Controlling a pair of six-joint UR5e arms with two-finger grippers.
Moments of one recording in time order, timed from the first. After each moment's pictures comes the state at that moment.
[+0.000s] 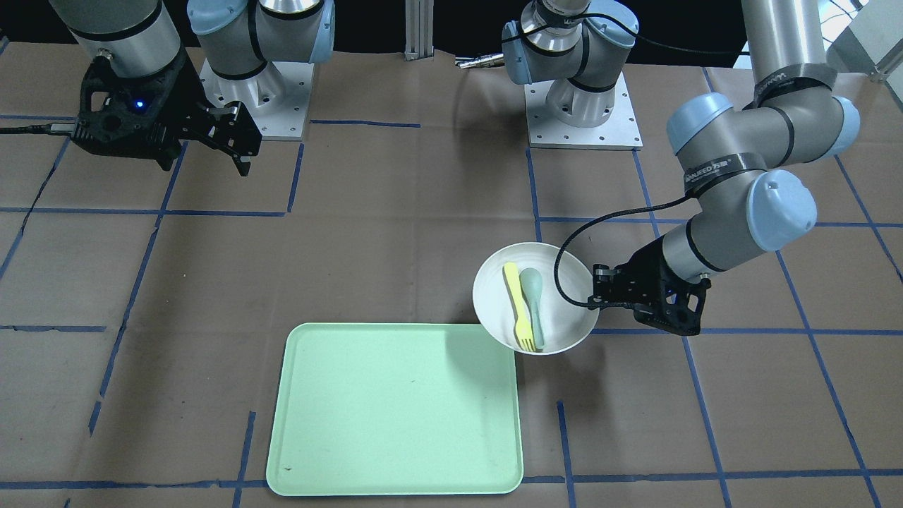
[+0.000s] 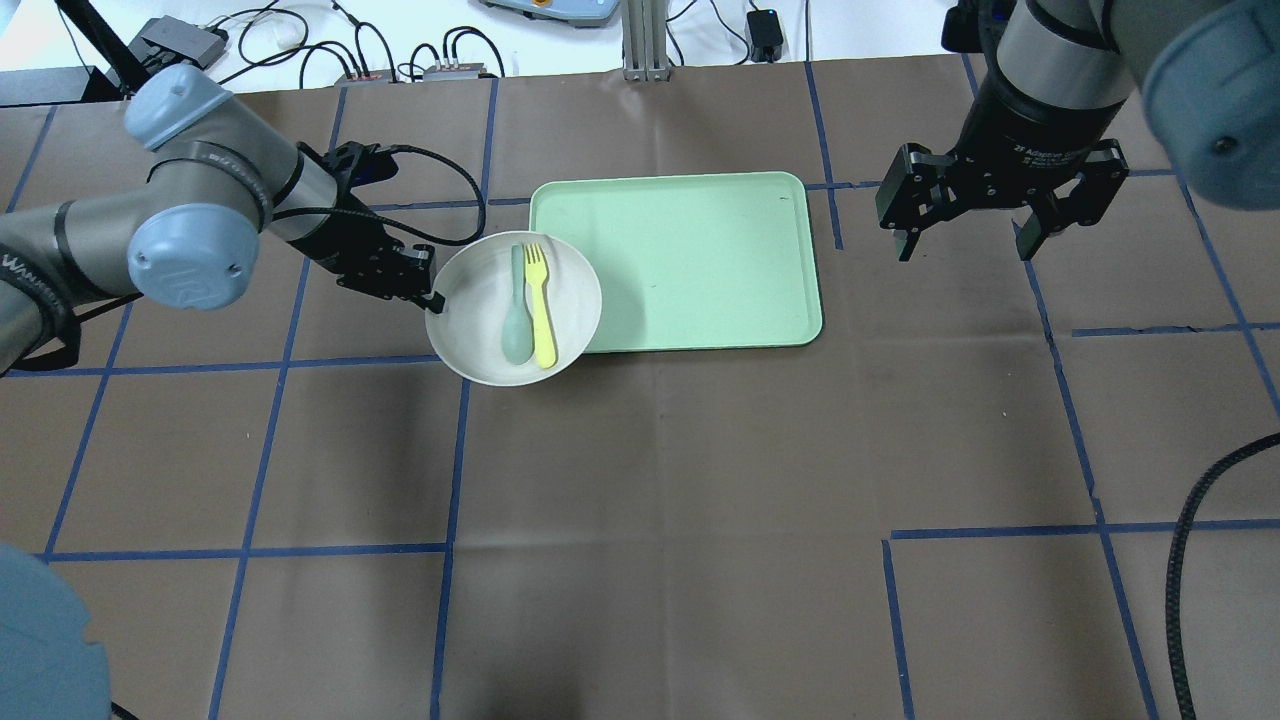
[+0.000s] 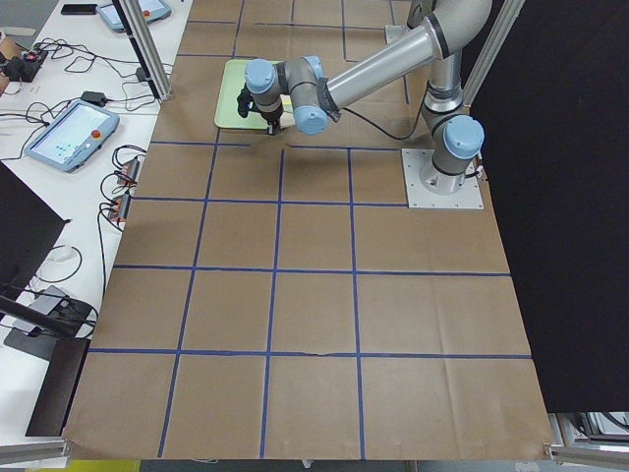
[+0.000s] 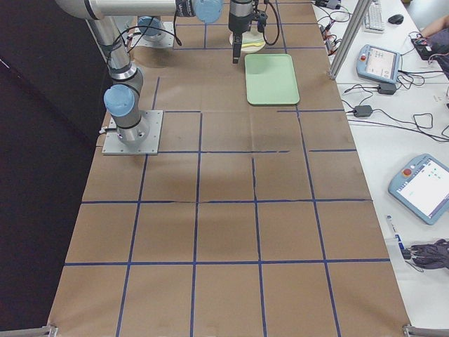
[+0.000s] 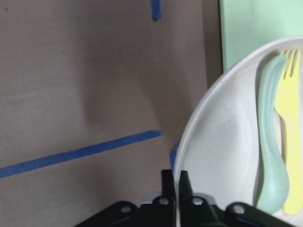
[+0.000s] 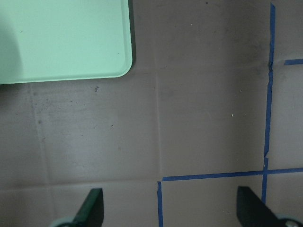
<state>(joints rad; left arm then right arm) -1.42 -1.91 -1.74 -1.18 1.20 0.28 1.57 -1.59 1.59 -1.52 -1.58 0.05</state>
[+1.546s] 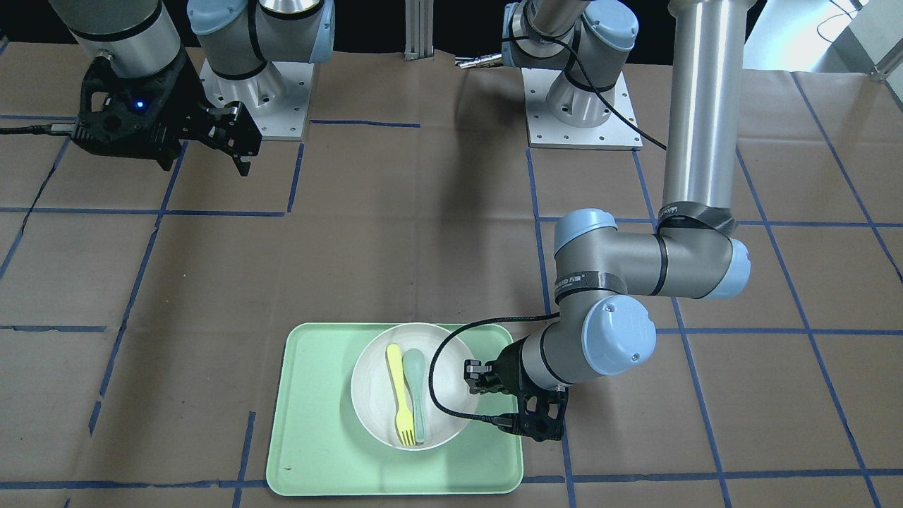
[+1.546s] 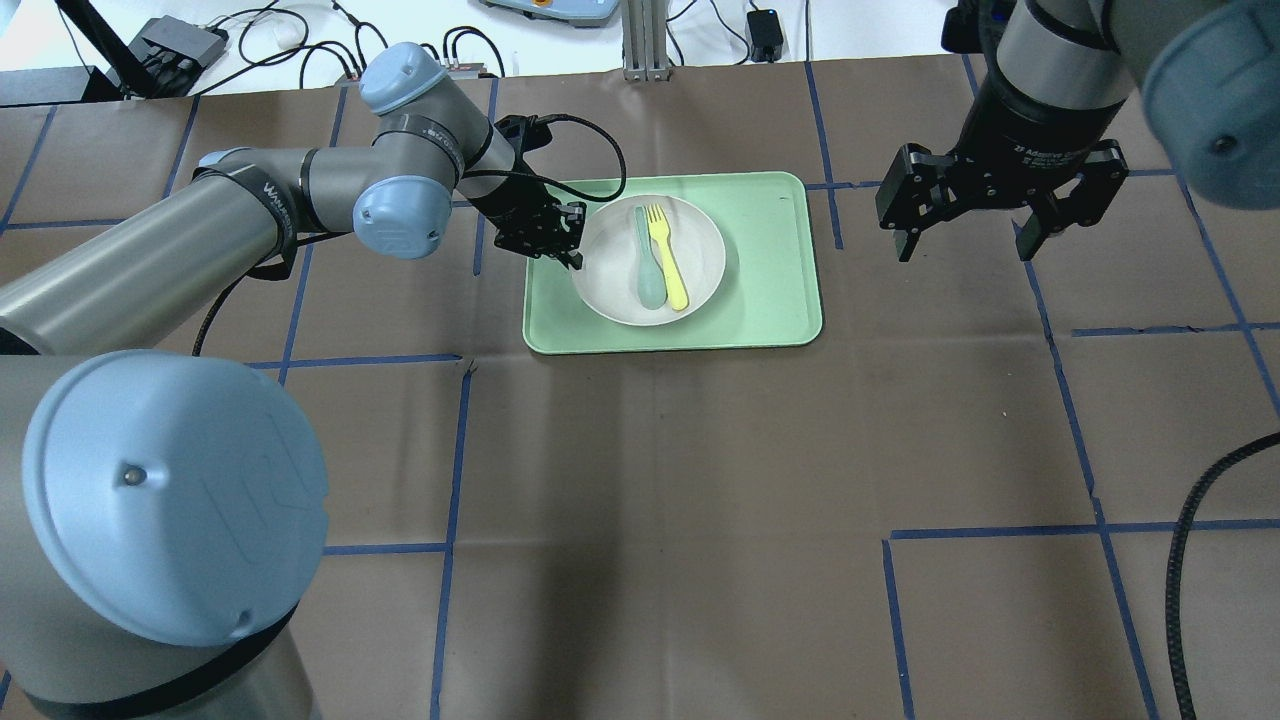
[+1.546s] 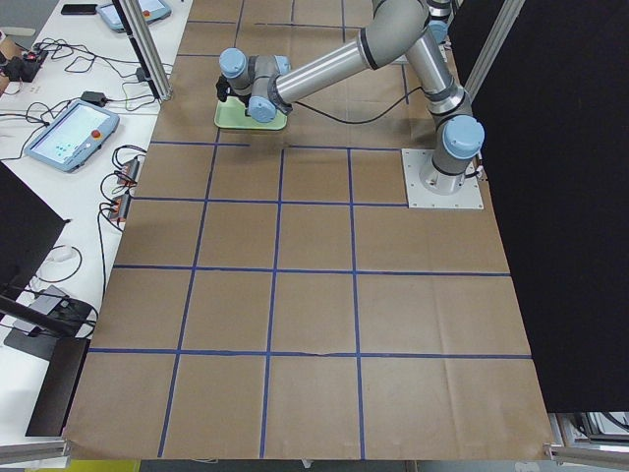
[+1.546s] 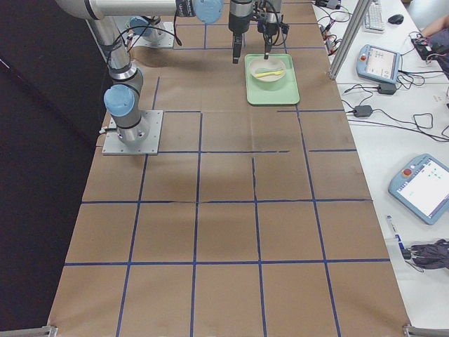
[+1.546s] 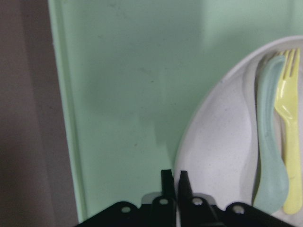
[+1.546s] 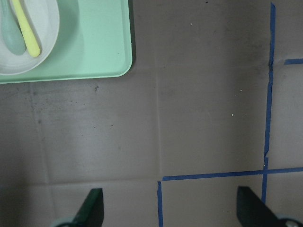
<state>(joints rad) -1.63 -2.23 -1.50 -1.02 1.17 0.03 1.57 -1.59 1.59 -1.52 -1.58 0.05</state>
